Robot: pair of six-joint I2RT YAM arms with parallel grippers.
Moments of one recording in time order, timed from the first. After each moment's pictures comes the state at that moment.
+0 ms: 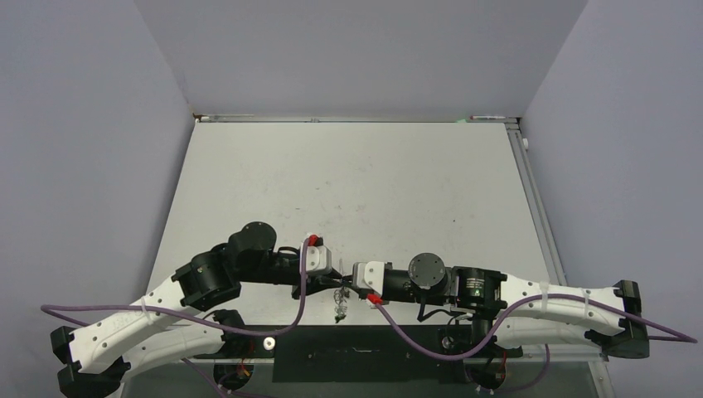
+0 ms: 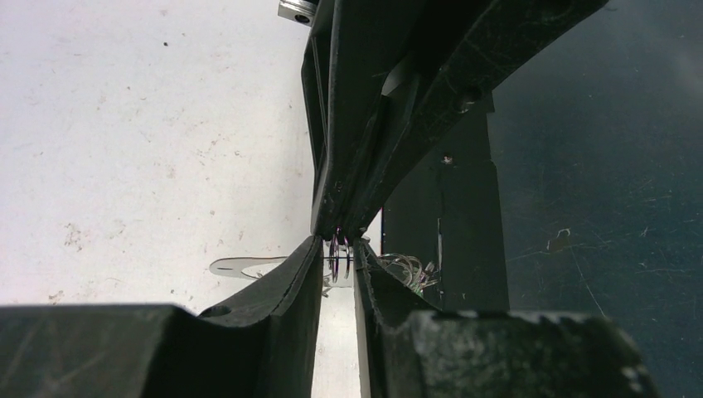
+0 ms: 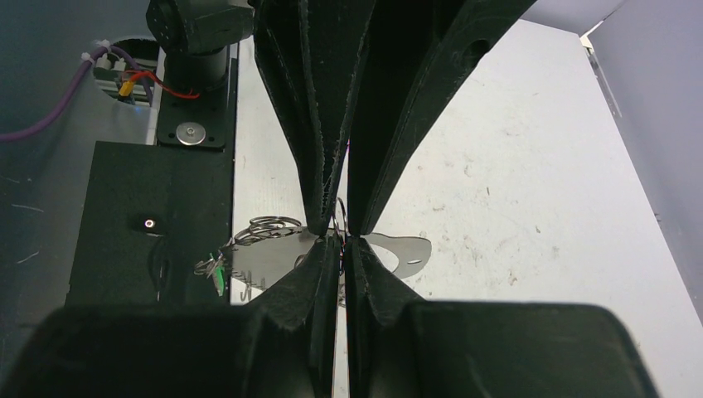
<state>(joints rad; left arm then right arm) -1.04 0.76 0.86 -0.49 0.45 0.17 1.37 0.90 0.77 -0.13 -0.03 -0.34</state>
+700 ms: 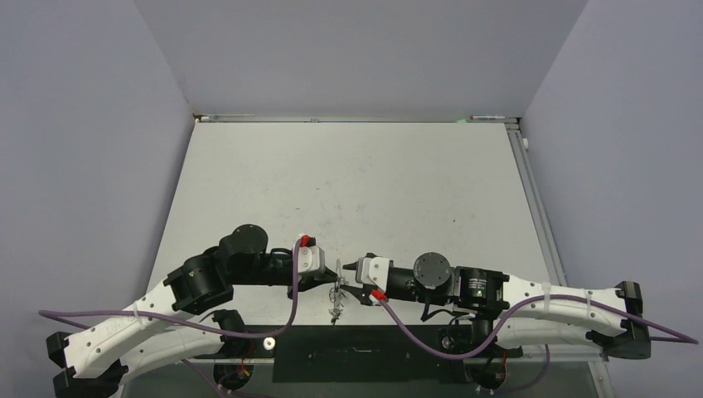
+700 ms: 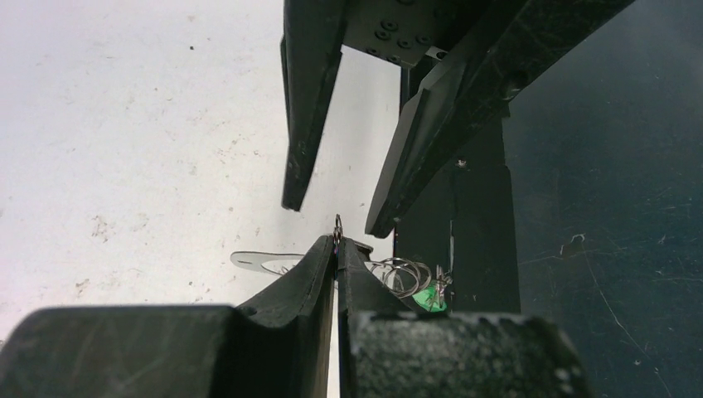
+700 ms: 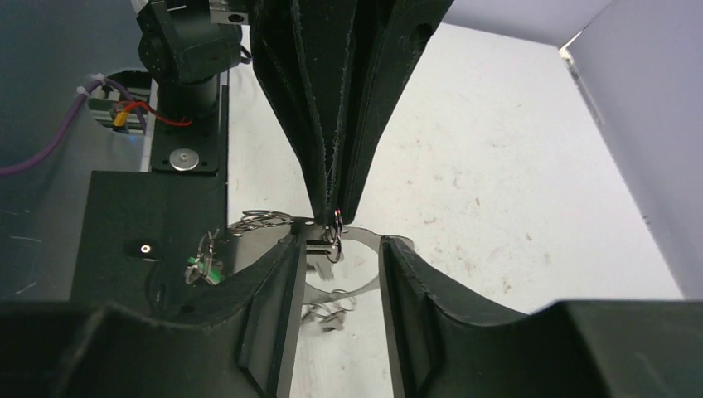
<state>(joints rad) -1.04 0.72 0.86 -0.50 0.41 0.17 1.37 0.89 0.76 -0.08 -0.01 -0.32</state>
